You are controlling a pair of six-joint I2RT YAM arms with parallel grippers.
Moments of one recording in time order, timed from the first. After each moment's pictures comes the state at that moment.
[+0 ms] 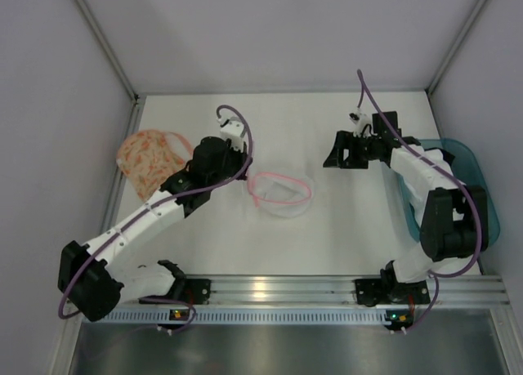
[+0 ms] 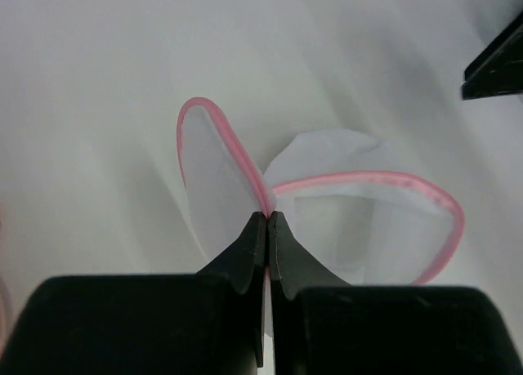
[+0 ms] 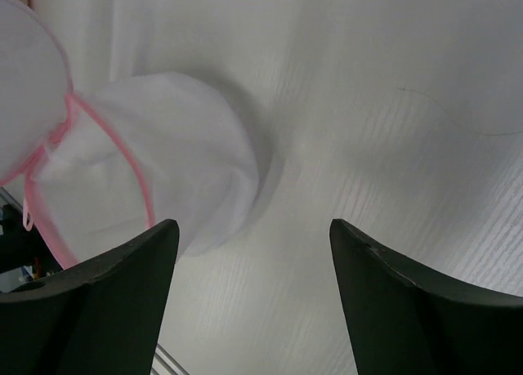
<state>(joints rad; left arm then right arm) -0.65 1.19 0.97 -0.16 -0.07 -0.16 0.13 1.56 1.09 -0.44 -0.58 0.18</state>
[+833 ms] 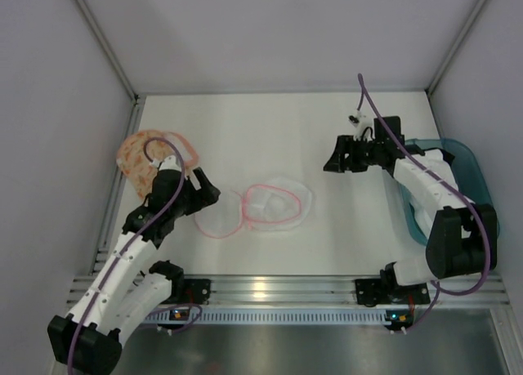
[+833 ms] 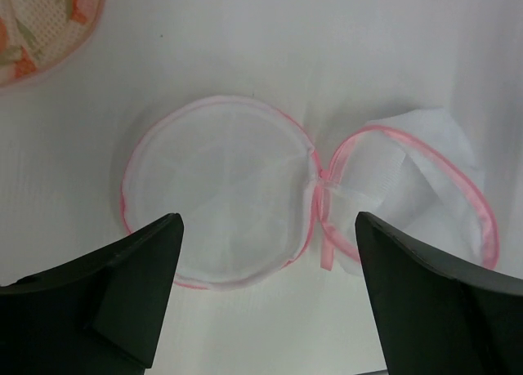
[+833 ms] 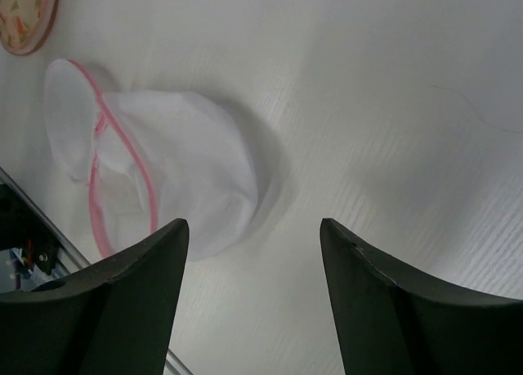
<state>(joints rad) -0.32 0.76 0.64 -0.55 -0.05 -0.68 0.15 1.43 1.01 -0.41 -0.59 0.15</state>
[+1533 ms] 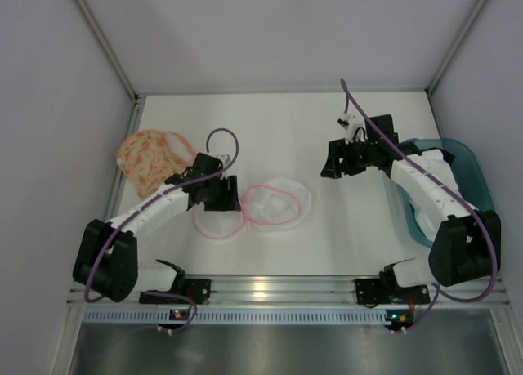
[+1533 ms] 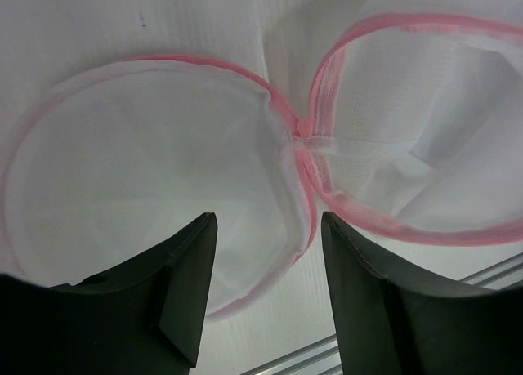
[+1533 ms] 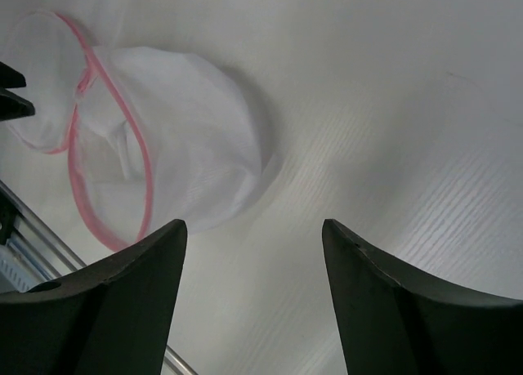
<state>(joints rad) -0.39 1.25 0.76 -0.50 0.19 -0.40 0.24 1.40 1.05 -0.53 -0.49 0.05</state>
